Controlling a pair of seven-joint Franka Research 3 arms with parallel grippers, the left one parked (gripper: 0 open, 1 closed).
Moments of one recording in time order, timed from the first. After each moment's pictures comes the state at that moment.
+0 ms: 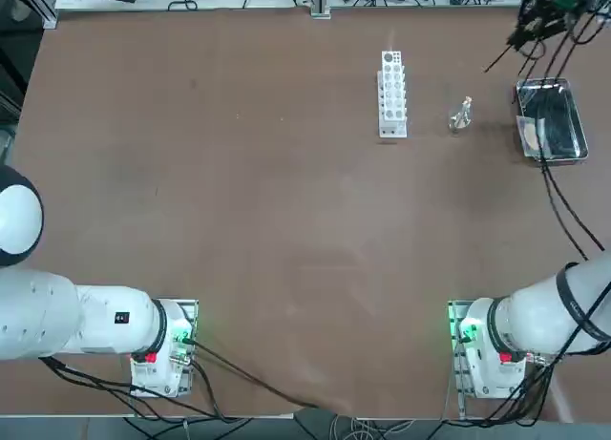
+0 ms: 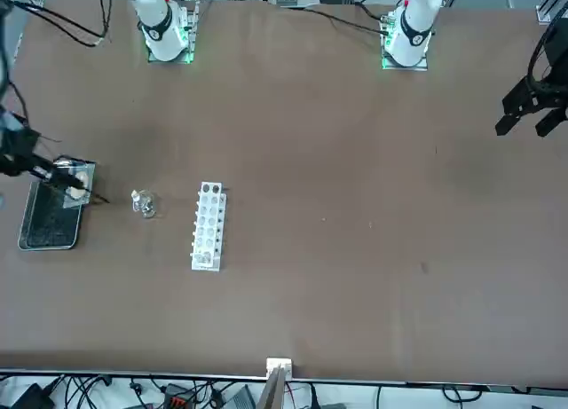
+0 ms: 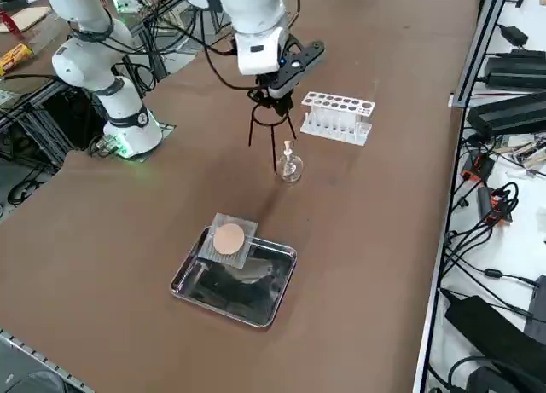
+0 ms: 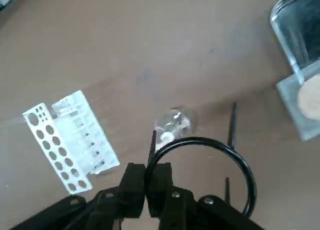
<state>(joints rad) 0.11 0.18 -0.30 -1.77 0.34 1.86 0.19</state>
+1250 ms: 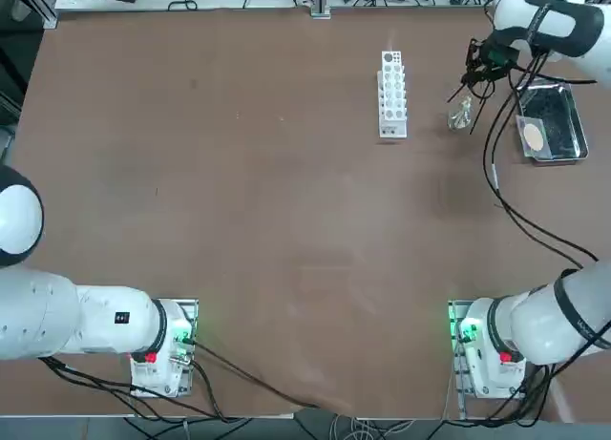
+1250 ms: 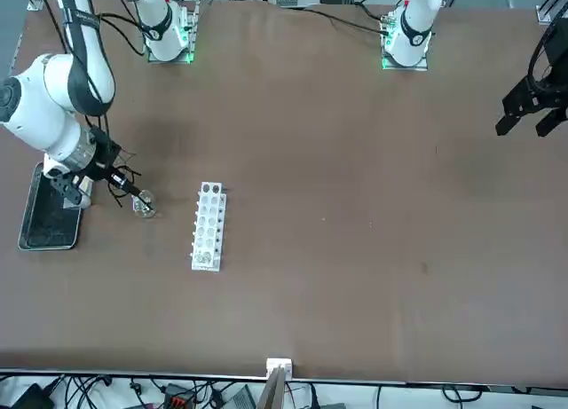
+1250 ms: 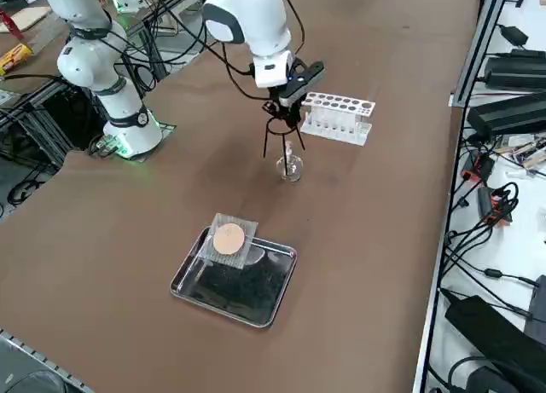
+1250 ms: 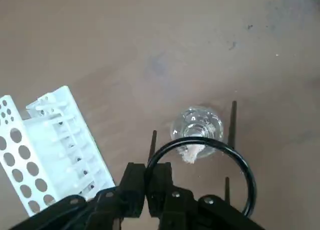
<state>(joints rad) 0.30 0.13 -0.30 -2.13 0.30 2.33 0.29</state>
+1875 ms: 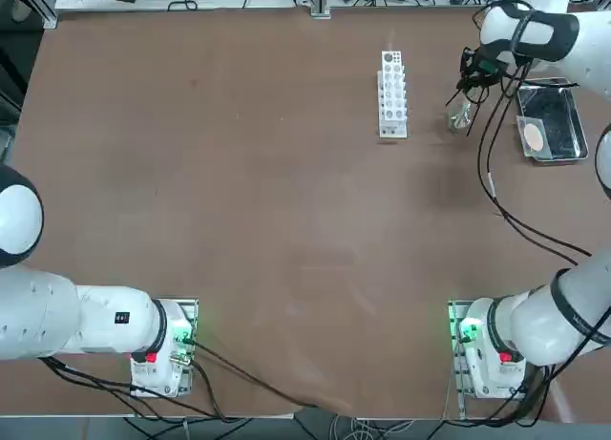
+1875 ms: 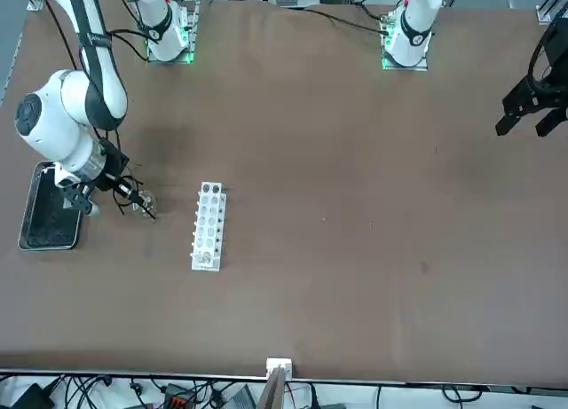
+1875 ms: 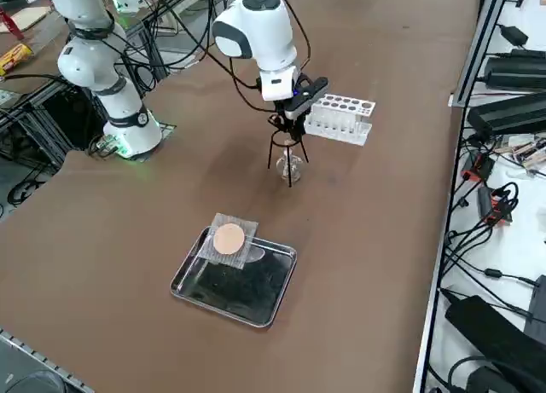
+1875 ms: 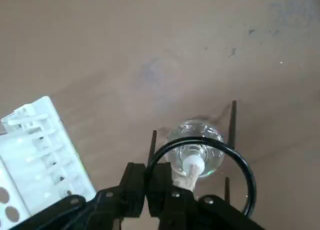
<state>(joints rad) 0.31 0.22 -0.30 -2.13 0.30 2.42 0.29</state>
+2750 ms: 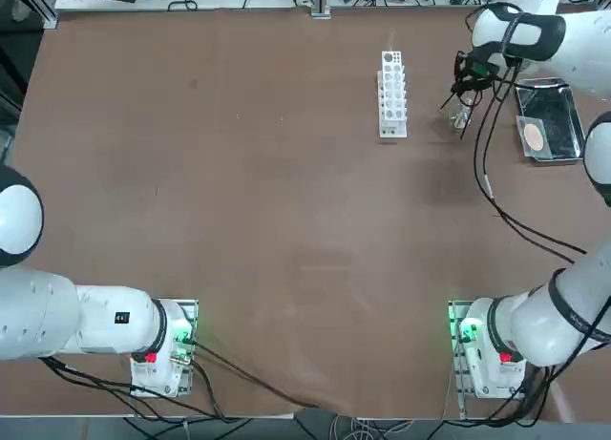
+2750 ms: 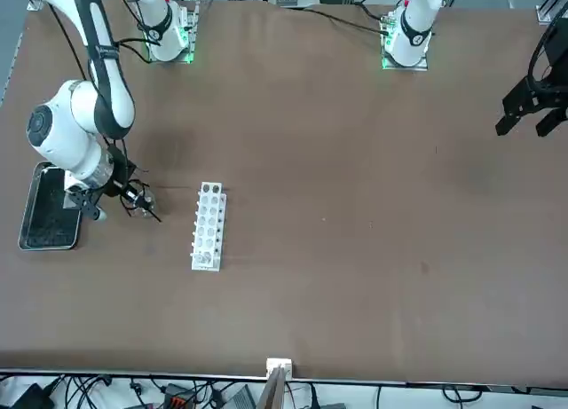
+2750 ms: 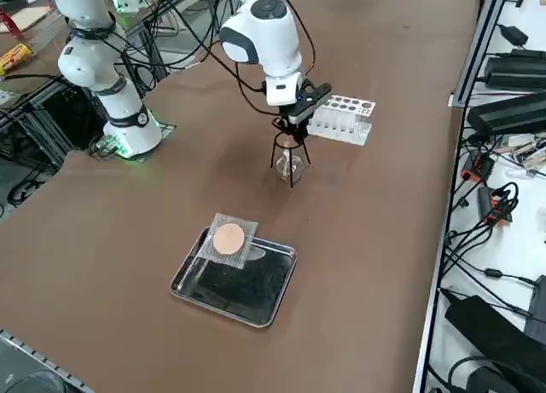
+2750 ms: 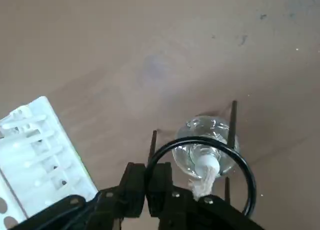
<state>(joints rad) 0.33 0.26 -0.30 -2.11 0.33 2.42 0.32</state>
